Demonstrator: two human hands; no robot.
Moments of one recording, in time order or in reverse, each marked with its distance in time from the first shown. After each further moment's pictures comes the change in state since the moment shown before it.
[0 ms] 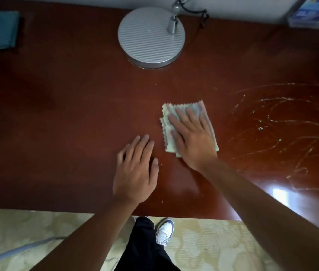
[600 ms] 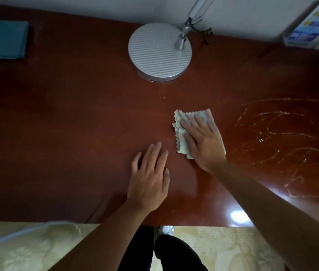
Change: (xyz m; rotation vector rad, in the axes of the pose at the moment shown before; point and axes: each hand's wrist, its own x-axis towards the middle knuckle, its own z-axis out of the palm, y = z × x) left_hand 0.007 -0.004 -0.001 -0.052 -0.040 0.080; right_hand 0.020 0.007 -0.011 0.004 -0.013 0.004
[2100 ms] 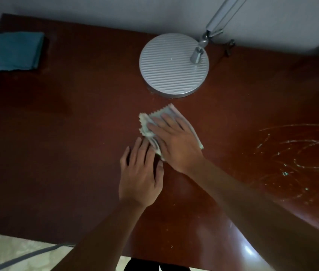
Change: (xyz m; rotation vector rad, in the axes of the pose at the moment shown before) left_hand 0.062 -0.027 -0.003 0.087 0.049 -0.234; right_hand 0.093 -0.040 0.019 0.060 0.002 -0.318
